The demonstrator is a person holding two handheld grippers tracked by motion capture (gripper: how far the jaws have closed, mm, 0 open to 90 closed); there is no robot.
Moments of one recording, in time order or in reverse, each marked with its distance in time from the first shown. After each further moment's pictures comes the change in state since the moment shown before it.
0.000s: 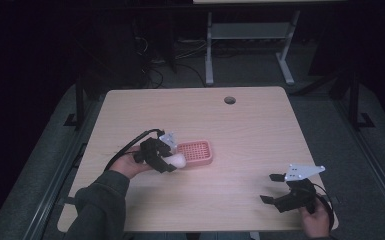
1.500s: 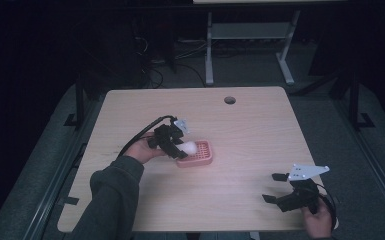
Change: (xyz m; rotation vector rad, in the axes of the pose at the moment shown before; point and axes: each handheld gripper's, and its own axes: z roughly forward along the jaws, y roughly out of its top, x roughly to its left) left arm 0.033 0.039 0.016 -0.008 -0.007 0.004; right arm -0.003 -0.002 -0.005 -0.019 -0.002 0.008
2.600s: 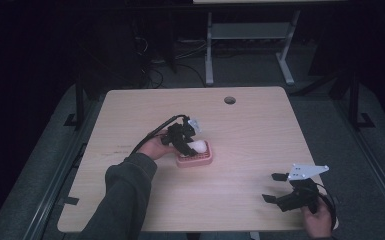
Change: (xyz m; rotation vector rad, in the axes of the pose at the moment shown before) left arm 0.011 0.024 0.035 0.023 -0.007 0.031; right arm -0.002 0.000 0.001 0.002 0.006 0.000
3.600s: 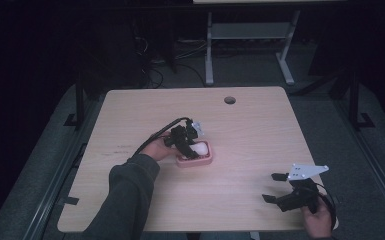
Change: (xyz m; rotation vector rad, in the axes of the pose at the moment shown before) left arm 0.001 0.001 0.014 0.030 -0.008 0.016; right arm 0.000 0.000 0.000 0.003 0.003 -0.005
